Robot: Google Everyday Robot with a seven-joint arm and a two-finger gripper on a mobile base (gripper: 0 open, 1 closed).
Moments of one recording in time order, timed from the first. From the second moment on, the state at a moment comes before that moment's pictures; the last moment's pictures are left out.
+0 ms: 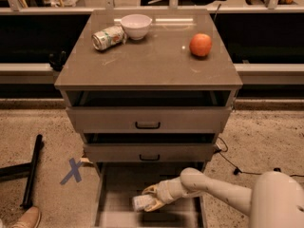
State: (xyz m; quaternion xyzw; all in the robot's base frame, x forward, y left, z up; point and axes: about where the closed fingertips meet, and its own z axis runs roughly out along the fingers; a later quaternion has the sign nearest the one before) arm 0.493 0.027 0.243 -0.71 0.54 0.28 0.34
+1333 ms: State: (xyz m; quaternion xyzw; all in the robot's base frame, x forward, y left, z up) arm 0.474 -0.011 0.462 -0.75 0.45 0.21 0.43
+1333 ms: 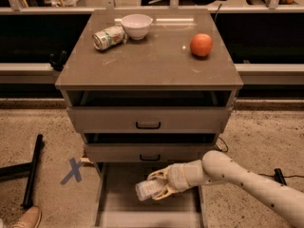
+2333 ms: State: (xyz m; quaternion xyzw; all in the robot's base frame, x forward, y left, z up) arm 0.476 -0.015 0.593 -0.79 0.40 0.12 0.45
